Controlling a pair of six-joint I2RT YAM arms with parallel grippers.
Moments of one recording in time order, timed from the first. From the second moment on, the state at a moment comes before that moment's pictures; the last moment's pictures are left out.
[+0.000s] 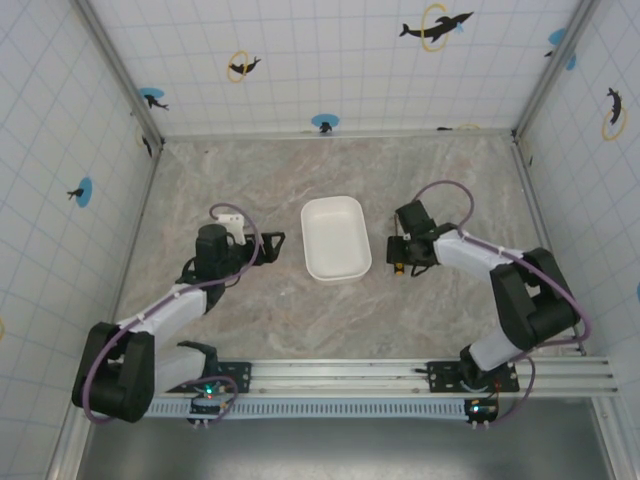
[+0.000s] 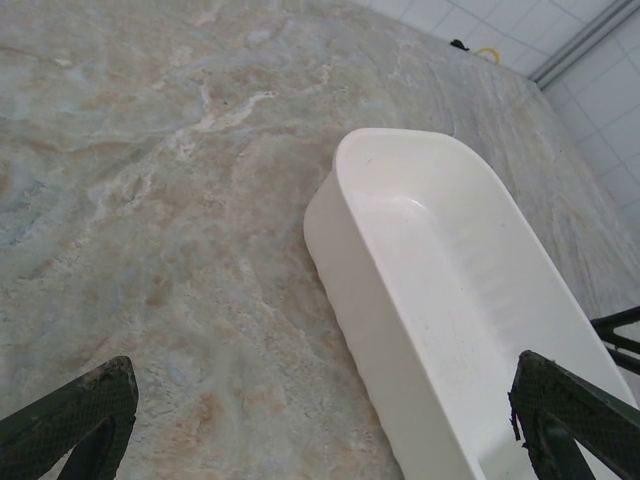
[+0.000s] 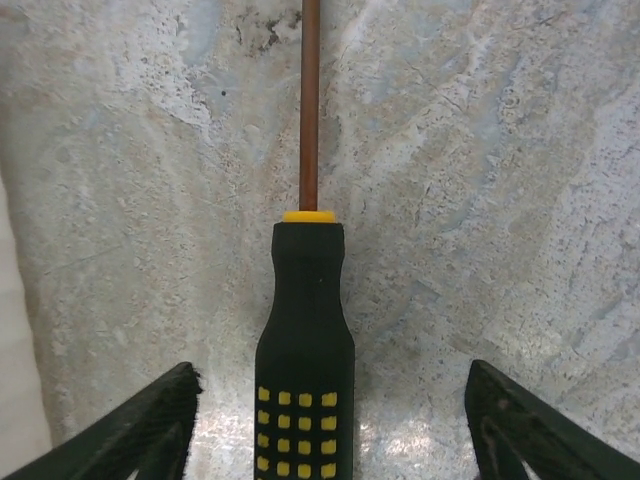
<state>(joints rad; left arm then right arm) -0.27 1.15 0.38 0.28 0.38 -0.40 0.48 1.56 0.83 -0.42 0.05 0.48</state>
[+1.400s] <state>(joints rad) -0.28 1.18 0.45 0.14 0.41 -0.36 0.39 1.62 1.05 -0.58 -0.06 0.45</state>
